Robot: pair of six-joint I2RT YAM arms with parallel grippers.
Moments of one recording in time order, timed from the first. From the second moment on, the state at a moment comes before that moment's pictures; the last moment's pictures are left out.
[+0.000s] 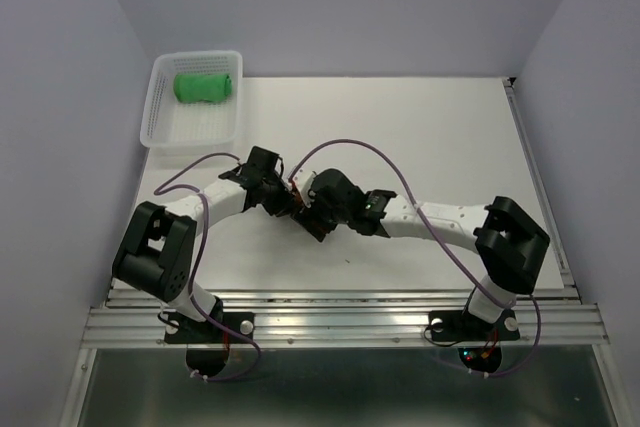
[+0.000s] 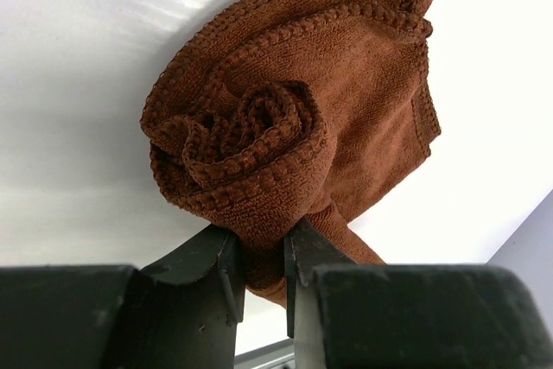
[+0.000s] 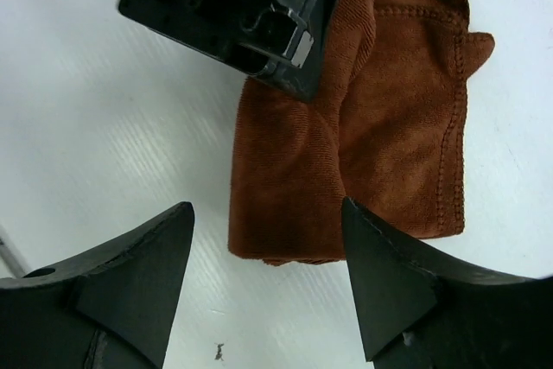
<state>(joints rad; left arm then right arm) -0.43 1.54 0.84 -0.30 0.16 -1.01 1.00 1.66 1.12 -0.16 0.00 -0.07</state>
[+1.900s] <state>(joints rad) -0.42 1.23 0.77 -0.50 0.02 -1.02 0.74 1.89 1.22 -0.23 -0.53 0.33</state>
